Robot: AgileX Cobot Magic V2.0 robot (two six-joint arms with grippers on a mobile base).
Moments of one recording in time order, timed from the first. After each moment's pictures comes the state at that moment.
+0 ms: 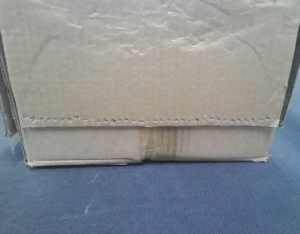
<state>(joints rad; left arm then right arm) -0.28 1.63 -1.51 -0.05 1.14 -0.12 0.27 1.59 -1.49 0.22 1.13 -0.11</state>
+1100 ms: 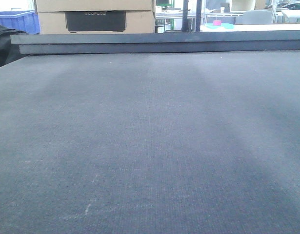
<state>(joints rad) -0.43 1.47 -2.10 0.19 1.24 -0.22 0.27 1.32 -1.84 0.19 1.04 -0.09</state>
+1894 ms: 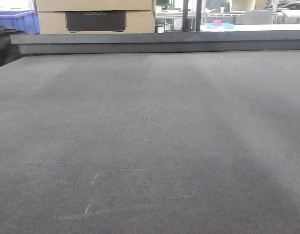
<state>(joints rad) -0.44 1.47 -2.10 0.20 1.26 -0.22 0.27 1.32 -1.84 0.19 1.05 -0.09</state>
